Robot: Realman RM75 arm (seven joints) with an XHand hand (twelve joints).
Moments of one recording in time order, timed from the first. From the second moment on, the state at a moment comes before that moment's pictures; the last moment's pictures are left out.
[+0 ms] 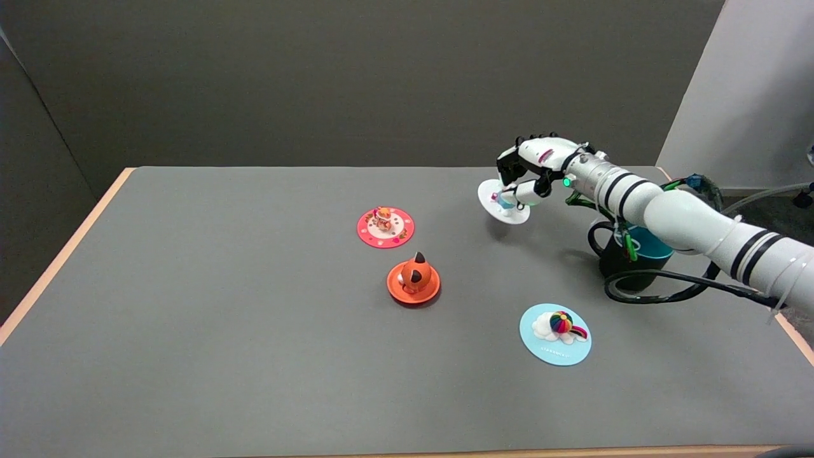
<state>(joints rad) 0.61 -0.65 0.78 -1.14 -1.33 0.08 -0.62</state>
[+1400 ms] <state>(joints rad) 0.58 -0.57 1.02 -1.23 -1.57 -0.18 -0.57</state>
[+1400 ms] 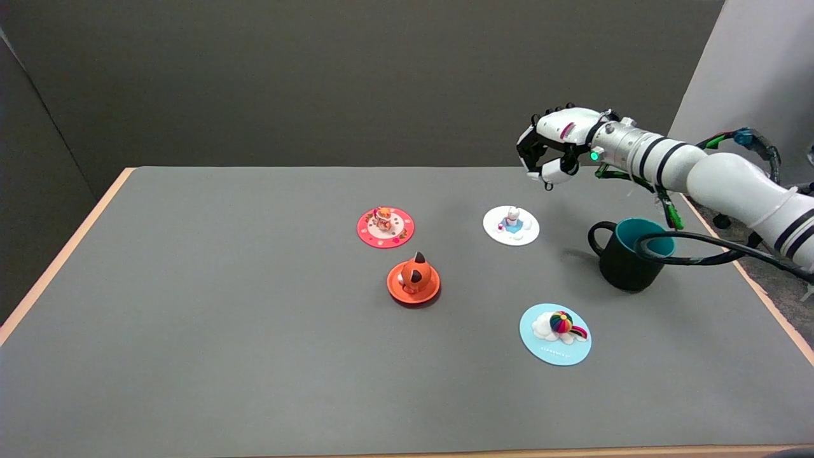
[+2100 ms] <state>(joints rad) 0.49 -0.56 1.11 -1.30 -1.64 -0.18 -0.42</state>
